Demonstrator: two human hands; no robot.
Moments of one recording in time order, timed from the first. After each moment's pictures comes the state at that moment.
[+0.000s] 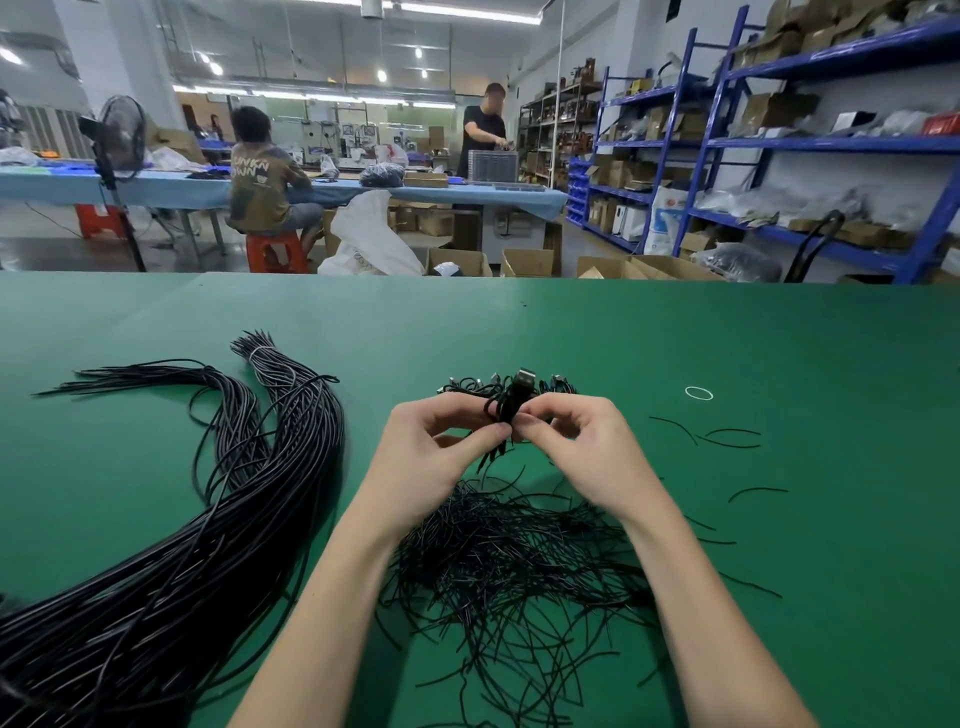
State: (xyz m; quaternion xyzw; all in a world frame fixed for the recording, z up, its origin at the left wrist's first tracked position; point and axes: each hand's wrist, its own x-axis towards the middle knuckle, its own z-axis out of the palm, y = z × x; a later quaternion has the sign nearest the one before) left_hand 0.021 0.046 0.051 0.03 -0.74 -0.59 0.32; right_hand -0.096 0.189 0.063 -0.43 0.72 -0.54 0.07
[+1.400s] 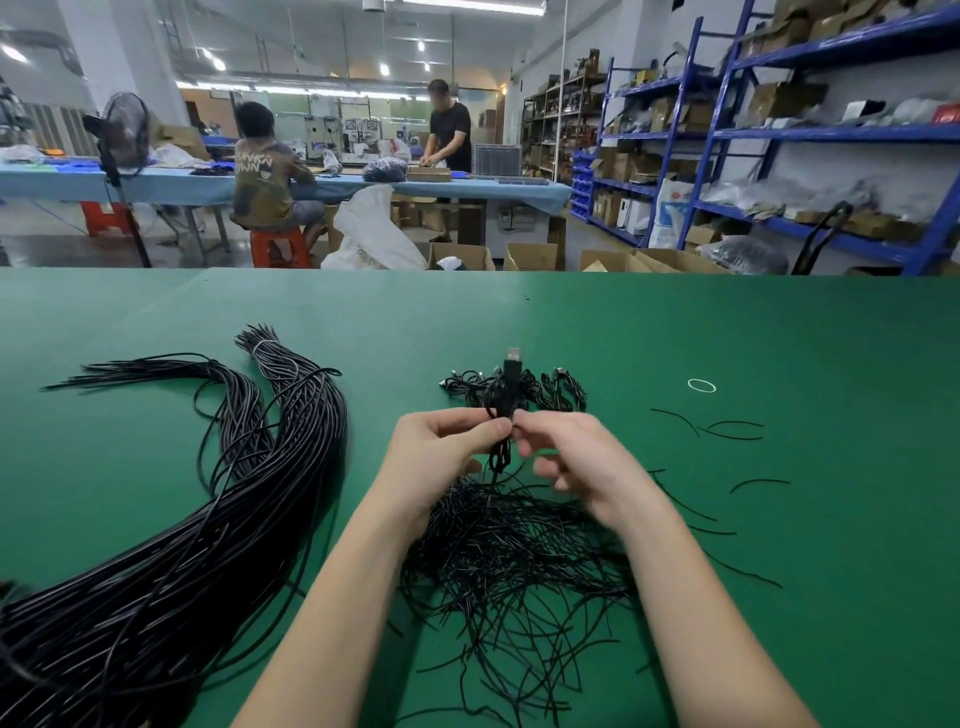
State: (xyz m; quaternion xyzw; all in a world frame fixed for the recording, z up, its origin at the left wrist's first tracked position) left_hand 0.013 0.056 0.046 0.21 -0.66 -0.68 0.25; right_hand -0.100 0.180 0.051 -0.24 0.70 -0.60 0.31
